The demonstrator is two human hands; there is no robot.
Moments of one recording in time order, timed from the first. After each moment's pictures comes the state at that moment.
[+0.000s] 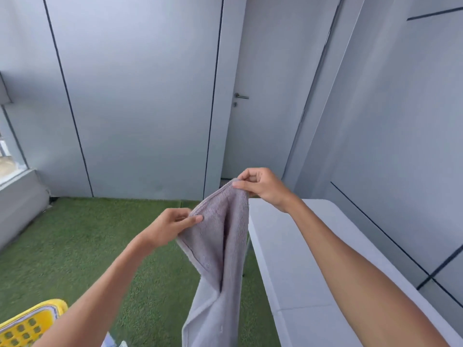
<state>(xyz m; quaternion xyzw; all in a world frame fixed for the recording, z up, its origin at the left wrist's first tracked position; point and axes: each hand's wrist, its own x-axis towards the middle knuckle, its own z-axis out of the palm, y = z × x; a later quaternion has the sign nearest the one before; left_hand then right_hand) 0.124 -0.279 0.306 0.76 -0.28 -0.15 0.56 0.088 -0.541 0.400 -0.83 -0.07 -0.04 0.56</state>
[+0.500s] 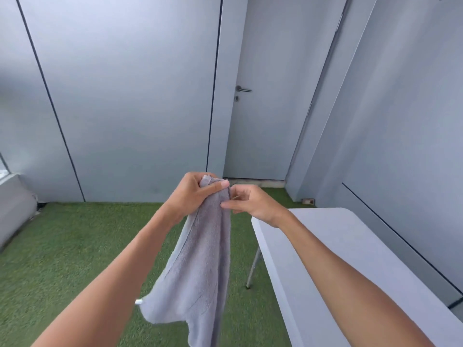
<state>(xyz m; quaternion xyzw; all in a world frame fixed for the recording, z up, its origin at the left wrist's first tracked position) 0.281 -0.347 0.373 0.72 -0.28 -0.08 0.63 0.237 -0.539 0.359 -0.83 -0.08 0.05 0.55</state>
